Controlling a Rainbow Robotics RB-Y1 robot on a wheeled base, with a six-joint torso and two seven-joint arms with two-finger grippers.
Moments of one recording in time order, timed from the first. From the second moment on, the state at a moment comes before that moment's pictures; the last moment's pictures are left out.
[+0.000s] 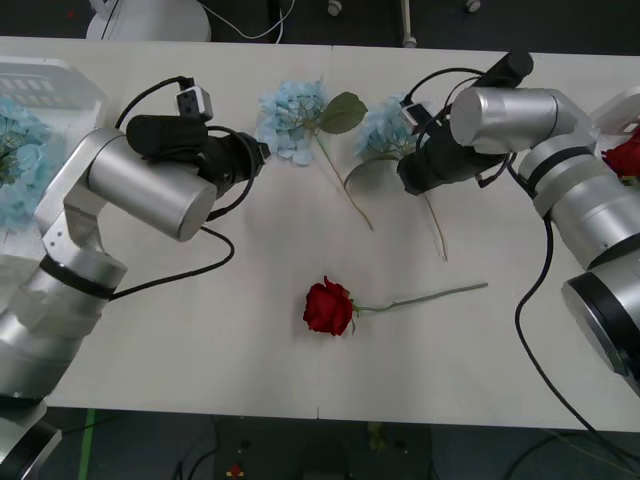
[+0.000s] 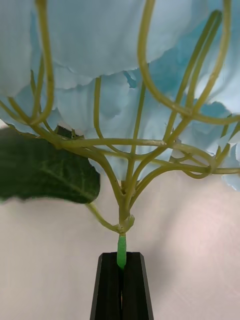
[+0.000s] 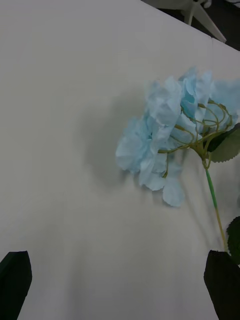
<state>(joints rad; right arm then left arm) -1.00 -0.36 0.24 -0.70 -0.77 1.06 1.96 -0.56 0.37 -0.34 -1.59 0.22 1.00 -0.76</state>
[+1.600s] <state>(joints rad) -0.91 -0.38 0.10 -1.27 -1.62 1.22 2.36 -0.41 0.51 -0.21 -1.78 0.56 0.88 -1.06</state>
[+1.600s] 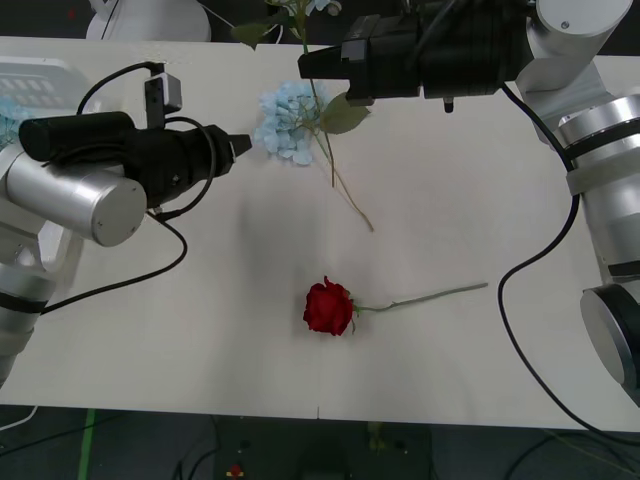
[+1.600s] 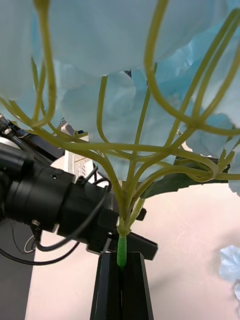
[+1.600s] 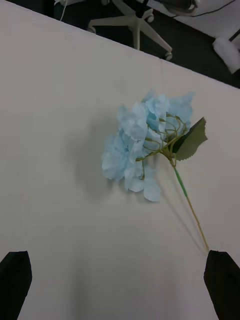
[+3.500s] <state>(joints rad) -0.90 -0.28 0.12 -1.28 -1.62 1.21 2.36 -0.22 0.24 -0.13 -1.91 1.05 0.74 -1.80</state>
